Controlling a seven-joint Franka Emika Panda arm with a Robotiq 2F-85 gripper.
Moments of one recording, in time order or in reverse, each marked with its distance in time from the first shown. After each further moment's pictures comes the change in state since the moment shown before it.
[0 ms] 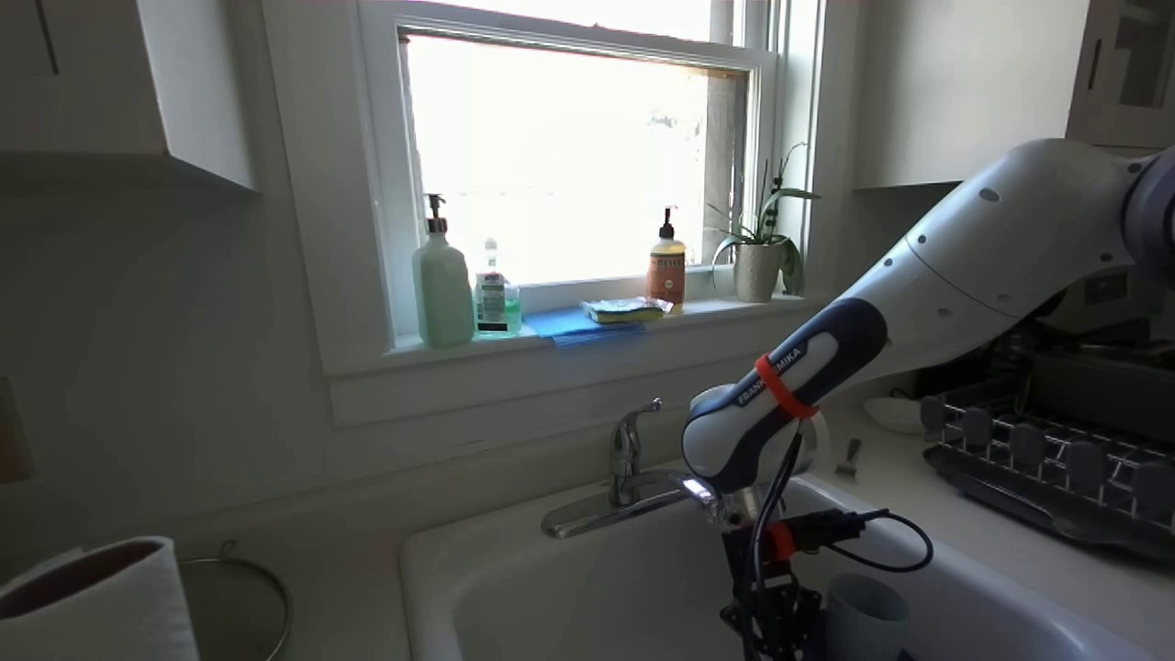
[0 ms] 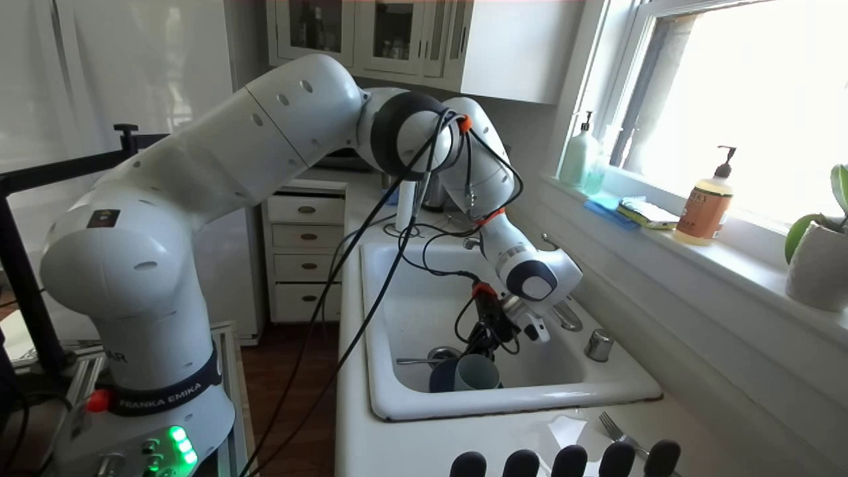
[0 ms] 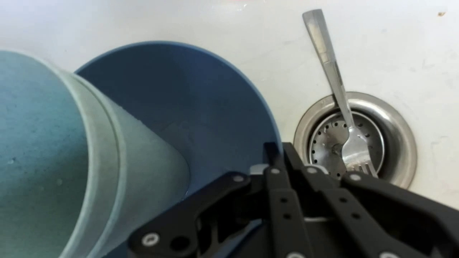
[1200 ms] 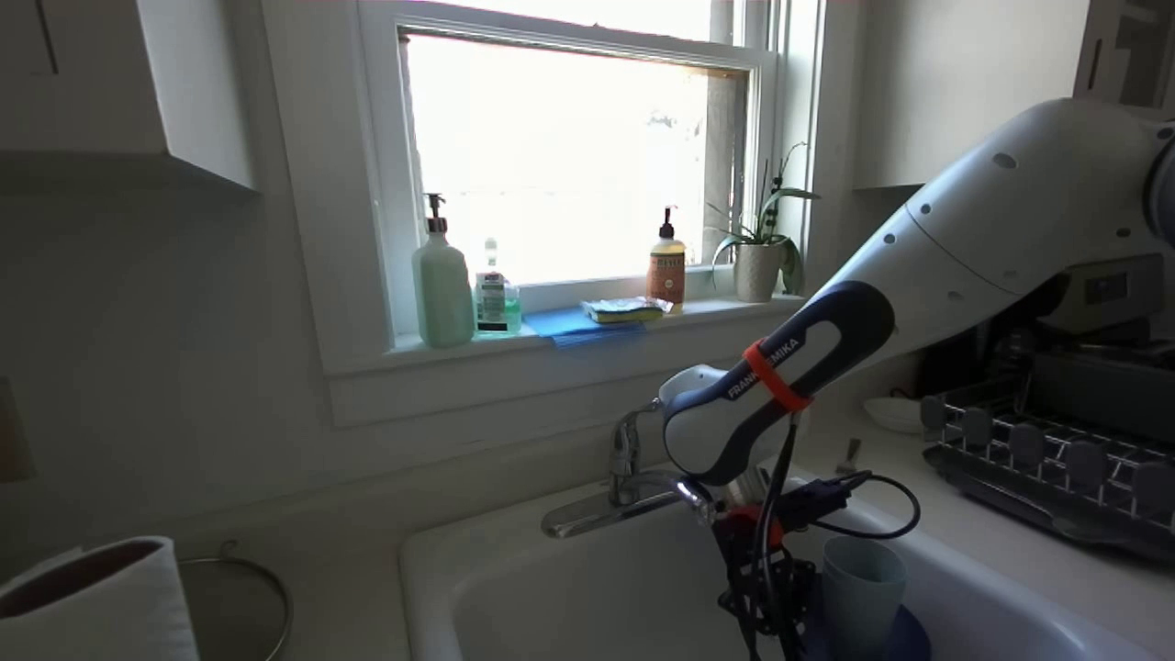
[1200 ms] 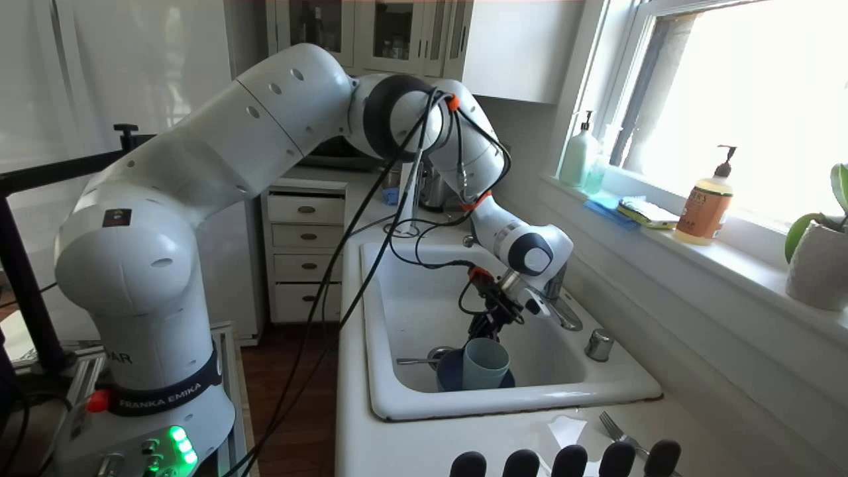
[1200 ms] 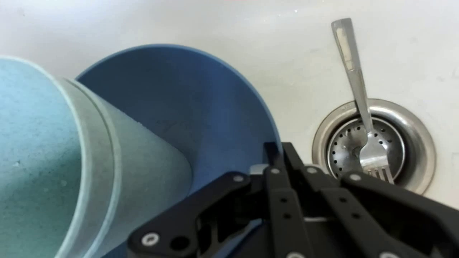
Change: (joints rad) arm 0.095 -0.047 -0.052 0.017 -0.129 -0.084 0.091
